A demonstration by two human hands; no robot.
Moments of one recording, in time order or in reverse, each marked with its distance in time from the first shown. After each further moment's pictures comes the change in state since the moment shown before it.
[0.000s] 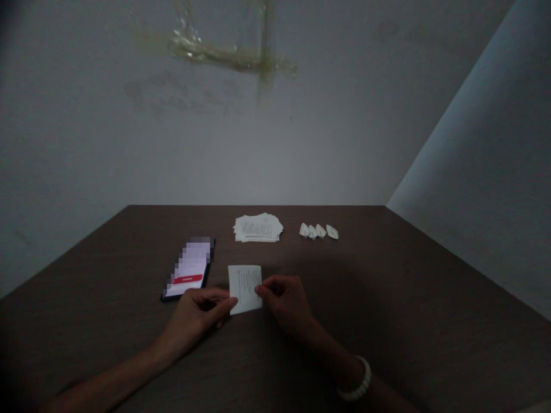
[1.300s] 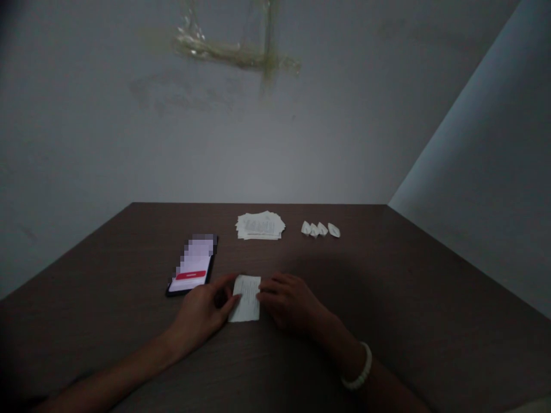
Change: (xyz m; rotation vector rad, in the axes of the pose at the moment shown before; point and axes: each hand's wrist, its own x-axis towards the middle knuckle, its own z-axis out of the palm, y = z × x) left_hand 0.008 -0.020 -0.008 0.783 0.017 0.193; right_hand 0.006 0.011 -0.025 -0.964 -0.378 -0.827
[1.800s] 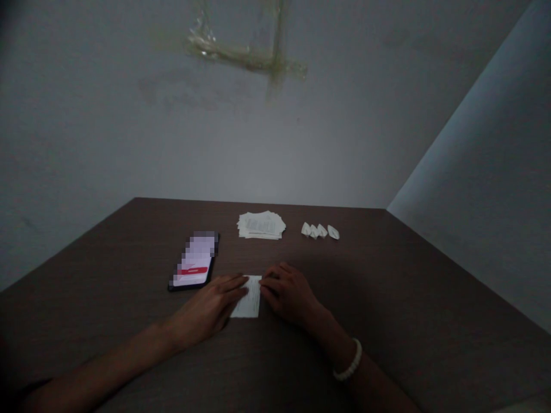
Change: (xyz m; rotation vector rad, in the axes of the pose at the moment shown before) left_hand 0.004 -0.007 -0.002 0.261 -0.101 0.561; right_hand 0.009 0.000 0.004 0.081 0.073 0.228
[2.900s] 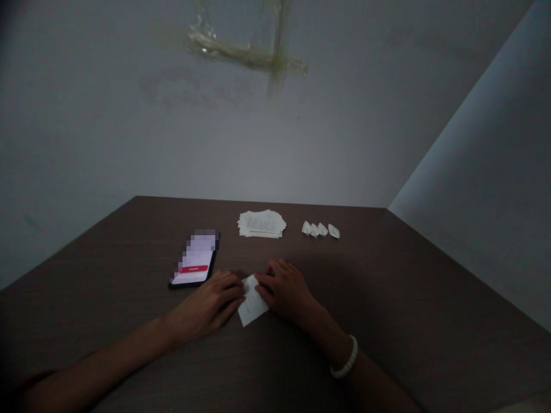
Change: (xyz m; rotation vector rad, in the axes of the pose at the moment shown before) left_hand 0.004 0.005 -0.012 -0.093 0.032 0.007; right_hand 0.010 -0.005 0.001 -0.107 -0.061 0.052
